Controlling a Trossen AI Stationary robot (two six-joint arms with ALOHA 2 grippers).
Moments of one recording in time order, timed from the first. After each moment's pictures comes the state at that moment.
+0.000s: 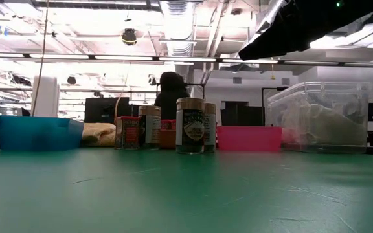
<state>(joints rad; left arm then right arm) -1.16 1.51 1.34 -1.57 -0.01 -1.88 0.42 1.35 0.67 0.22 0.76 0.02</state>
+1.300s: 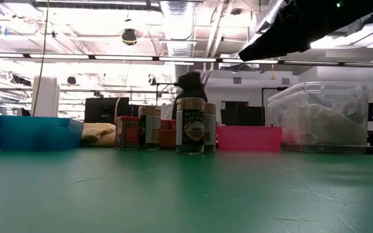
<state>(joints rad) -1.16 1.51 1.18 -1.26 -0.11 -1.92 0.42 1.35 0.67 0.21 0.76 0.03</state>
